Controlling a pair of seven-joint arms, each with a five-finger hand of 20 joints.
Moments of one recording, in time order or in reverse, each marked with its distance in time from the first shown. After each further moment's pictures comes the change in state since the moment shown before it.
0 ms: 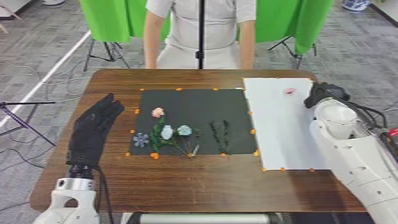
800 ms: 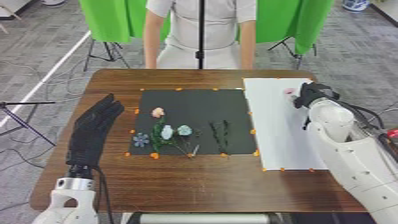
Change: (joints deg) left arm 0.0 0.0 -0.3 0.0 0.0 -0.3 -0.6; right arm -0.4 2.1 -2.7 -6.3 4.7 -7.3 -1.1
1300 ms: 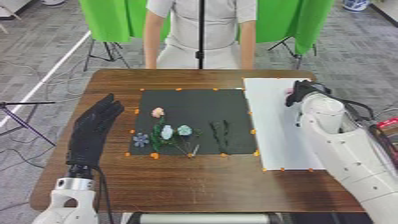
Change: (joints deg) left arm 0.0 0.0 0.0 0.0 0.0 0.0 0.0; right arm 3.8 -2.5 -3.1 2.2 0.3 -1.0 1.5
